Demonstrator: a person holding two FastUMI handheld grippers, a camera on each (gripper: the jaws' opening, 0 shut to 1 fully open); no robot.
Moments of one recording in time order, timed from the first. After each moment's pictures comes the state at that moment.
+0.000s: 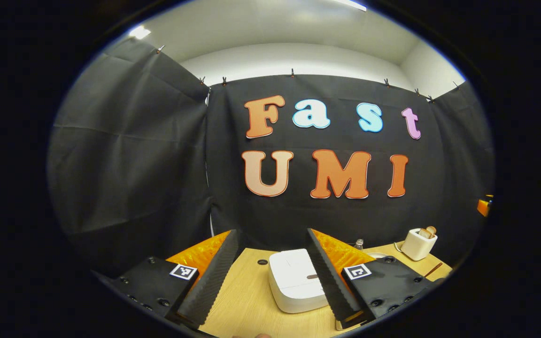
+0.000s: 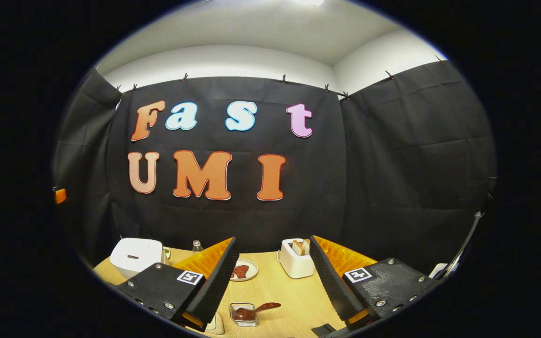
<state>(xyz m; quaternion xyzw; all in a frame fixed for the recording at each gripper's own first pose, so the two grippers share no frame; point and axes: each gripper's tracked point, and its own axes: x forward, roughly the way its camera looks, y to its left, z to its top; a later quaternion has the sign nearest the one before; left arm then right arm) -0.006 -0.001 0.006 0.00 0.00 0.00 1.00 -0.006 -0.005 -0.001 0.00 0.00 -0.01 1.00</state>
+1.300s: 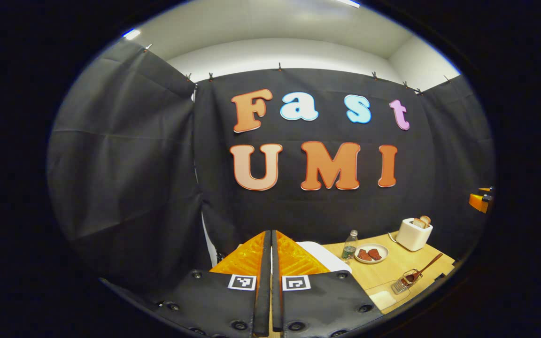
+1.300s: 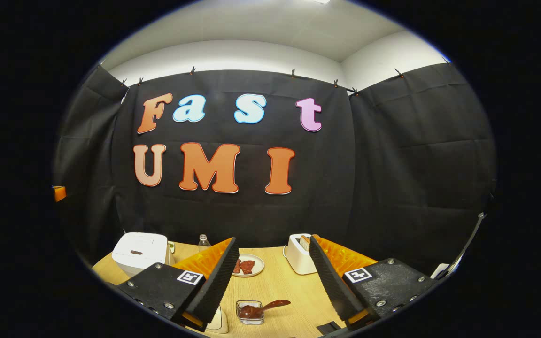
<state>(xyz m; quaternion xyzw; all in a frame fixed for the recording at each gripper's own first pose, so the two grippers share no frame) -0.004 -0.007 -0.007 0.03 0.03 -0.04 1.00 0.003 0.019 -0.015 -0.02 0.03 0.01 1.00</state>
